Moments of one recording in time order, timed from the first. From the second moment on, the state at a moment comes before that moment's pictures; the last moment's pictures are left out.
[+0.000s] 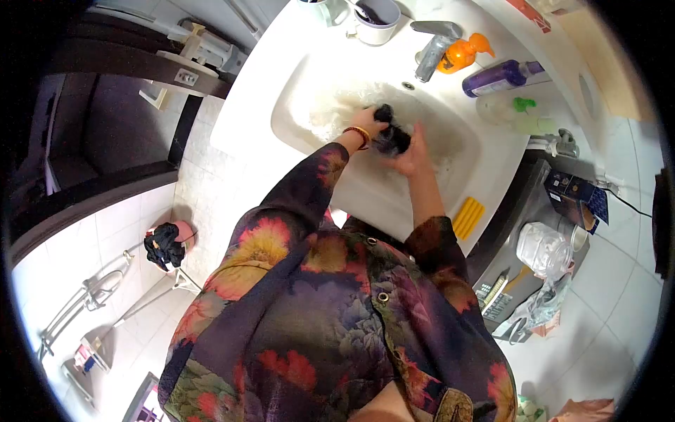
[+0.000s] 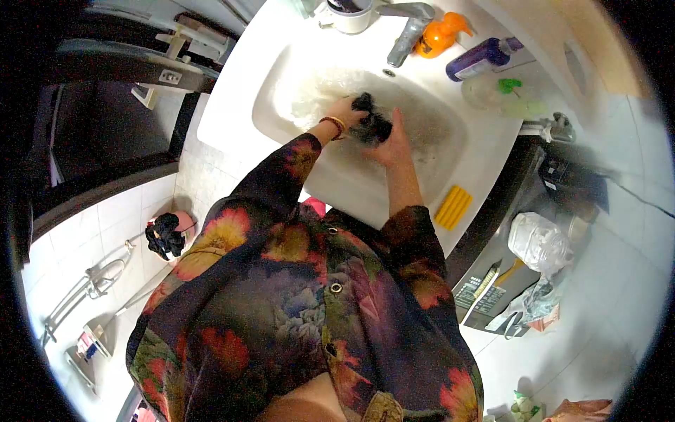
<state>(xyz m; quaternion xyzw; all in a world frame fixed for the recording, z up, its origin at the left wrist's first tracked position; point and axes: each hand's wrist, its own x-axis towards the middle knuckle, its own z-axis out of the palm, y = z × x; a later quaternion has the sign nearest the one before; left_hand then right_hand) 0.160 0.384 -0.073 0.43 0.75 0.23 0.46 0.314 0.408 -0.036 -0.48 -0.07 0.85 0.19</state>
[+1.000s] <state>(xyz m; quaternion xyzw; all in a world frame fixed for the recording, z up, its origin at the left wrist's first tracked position) 0.145 0.373 -0.075 0.62 0.73 -0.21 0.20 0.321 0.416 -0.038 -0.65 -0.27 0.70 0.14</state>
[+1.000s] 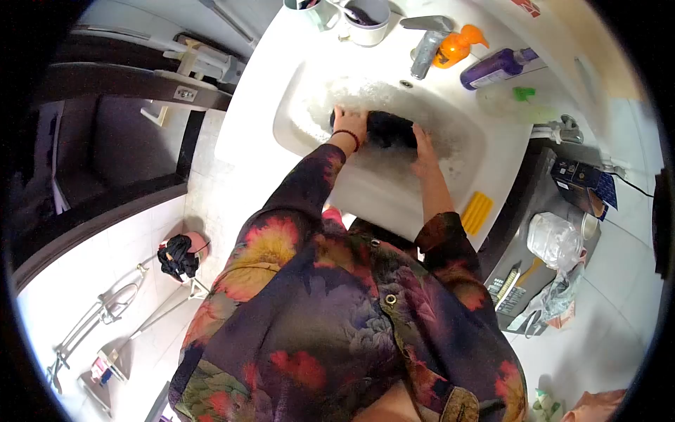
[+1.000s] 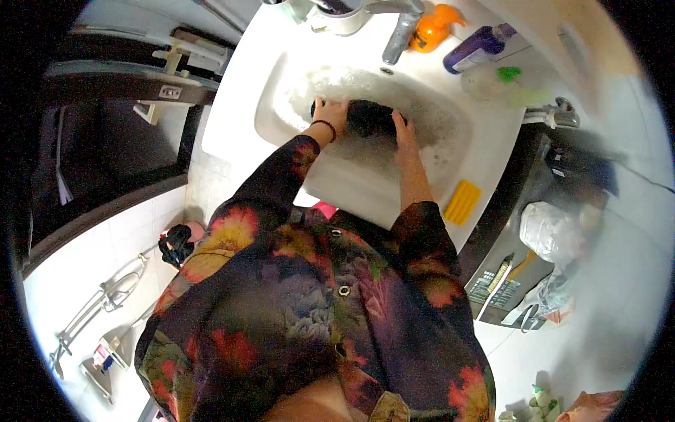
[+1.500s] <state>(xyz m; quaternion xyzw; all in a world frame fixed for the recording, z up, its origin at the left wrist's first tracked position) 0.225 0.354 0.012 0.61 0.66 0.31 0.29 0.303 0.405 -0.073 -0.32 0.02 0.87 0.38</state>
